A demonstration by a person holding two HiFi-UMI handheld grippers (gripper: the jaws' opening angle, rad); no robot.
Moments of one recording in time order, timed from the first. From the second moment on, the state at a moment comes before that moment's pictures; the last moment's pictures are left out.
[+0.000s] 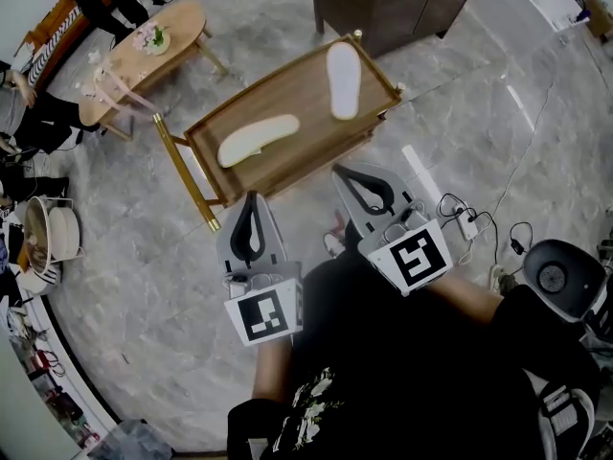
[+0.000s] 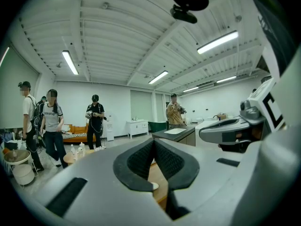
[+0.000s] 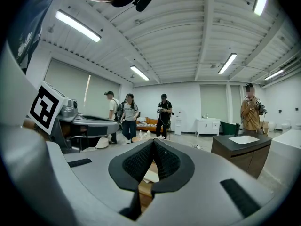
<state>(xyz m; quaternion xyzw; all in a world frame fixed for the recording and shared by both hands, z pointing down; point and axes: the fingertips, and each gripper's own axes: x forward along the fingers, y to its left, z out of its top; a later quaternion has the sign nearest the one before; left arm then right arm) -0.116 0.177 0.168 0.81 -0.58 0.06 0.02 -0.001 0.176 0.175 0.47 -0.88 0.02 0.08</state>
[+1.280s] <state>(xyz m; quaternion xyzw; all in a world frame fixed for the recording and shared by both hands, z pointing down) -0.133 0.157 0.176 0.78 -0.61 0.09 0.03 -0.015 0.139 0.183 0.43 -0.90 0.04 0.09</state>
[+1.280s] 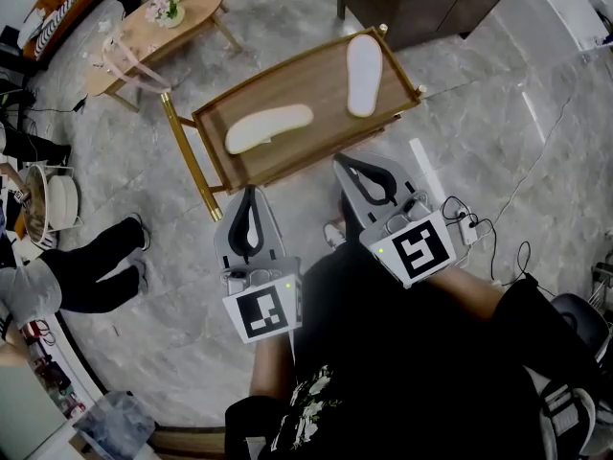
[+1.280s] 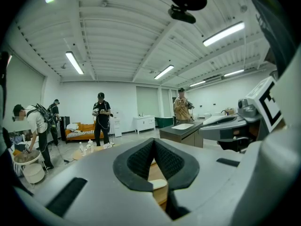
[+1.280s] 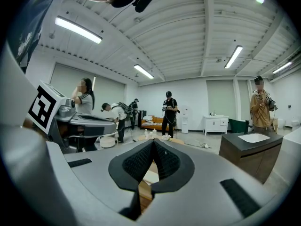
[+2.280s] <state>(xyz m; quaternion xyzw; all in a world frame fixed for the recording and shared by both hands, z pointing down) -0.141 0.076 0.192 0.76 -0.65 0.09 0.07 -0.034 0.046 0.197 0.38 -0.92 0.05 0.12</state>
